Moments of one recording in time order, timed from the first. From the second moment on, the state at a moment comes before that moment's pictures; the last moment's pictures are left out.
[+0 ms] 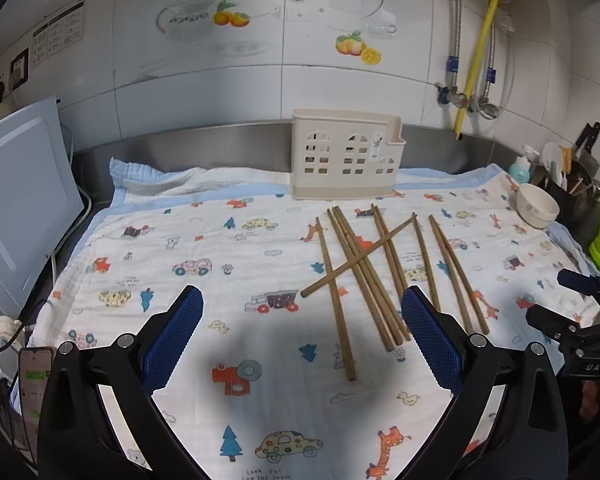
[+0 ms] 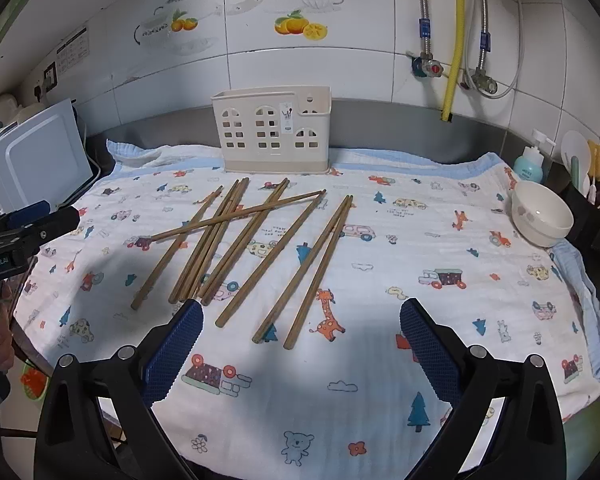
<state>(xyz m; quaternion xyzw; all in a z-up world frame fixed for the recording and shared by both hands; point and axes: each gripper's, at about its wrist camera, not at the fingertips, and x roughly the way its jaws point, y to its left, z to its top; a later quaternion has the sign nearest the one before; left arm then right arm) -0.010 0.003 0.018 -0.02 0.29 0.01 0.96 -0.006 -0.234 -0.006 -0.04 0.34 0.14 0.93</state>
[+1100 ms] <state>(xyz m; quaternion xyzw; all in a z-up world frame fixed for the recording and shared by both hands) -0.010 -0.006 0.023 -0.02 0.28 0.00 0.96 -0.003 -0.239 0.003 -0.02 0.33 0.13 0.94</state>
